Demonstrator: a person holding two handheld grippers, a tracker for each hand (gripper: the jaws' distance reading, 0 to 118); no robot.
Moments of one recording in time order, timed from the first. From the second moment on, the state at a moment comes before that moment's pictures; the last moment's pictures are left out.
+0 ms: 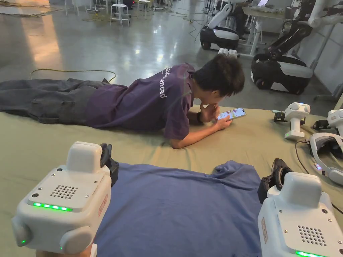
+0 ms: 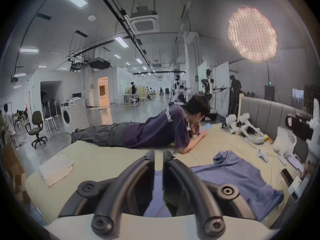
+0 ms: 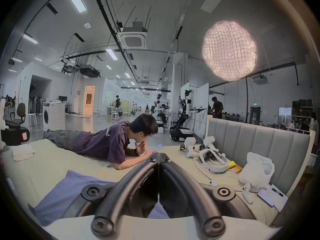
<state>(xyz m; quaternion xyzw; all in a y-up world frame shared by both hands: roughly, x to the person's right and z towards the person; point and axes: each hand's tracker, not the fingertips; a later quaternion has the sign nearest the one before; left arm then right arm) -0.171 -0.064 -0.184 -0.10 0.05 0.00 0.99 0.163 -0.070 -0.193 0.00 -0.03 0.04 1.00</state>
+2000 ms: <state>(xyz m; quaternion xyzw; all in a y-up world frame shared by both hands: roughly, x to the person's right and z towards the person) -0.278 -0.245 -0.129 -0.56 0.05 0.07 0.82 0.258 -0.148 -0.186 -0.37 0.01 0.09 0.92</state>
